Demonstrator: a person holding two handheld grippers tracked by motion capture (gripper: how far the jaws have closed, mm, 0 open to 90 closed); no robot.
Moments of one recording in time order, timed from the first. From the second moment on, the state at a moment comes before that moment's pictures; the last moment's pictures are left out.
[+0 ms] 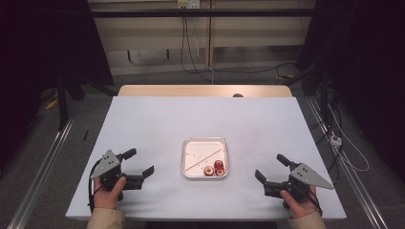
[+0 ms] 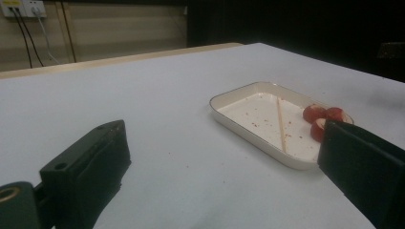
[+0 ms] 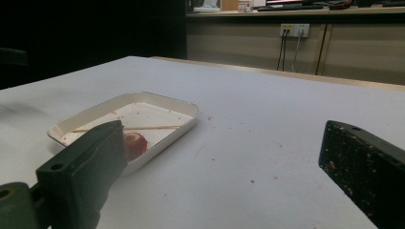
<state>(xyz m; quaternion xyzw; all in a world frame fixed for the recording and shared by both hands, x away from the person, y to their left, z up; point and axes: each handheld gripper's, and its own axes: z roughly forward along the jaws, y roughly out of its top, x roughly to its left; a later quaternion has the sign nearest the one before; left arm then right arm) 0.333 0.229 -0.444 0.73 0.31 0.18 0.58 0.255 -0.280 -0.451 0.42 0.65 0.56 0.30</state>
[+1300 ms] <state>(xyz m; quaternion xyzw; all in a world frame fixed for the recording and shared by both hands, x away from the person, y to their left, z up) 0.346 0.162 -0.429 0.75 0.29 0.12 0.59 0.256 -0.279 -0.449 0.41 0.65 0.57 0.30</state>
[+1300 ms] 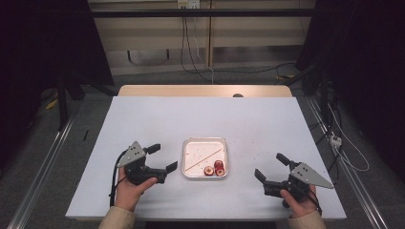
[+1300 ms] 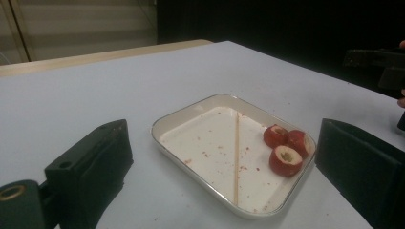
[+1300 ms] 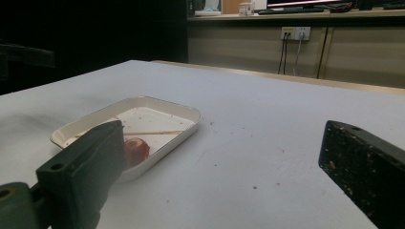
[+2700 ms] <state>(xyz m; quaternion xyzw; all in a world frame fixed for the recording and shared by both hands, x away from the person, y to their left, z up) 0.377 0.082 -0.436 0.80 0.25 0.09 0.53 0.257 -0.280 -0.447 0.41 0.64 0.57 0.30</state>
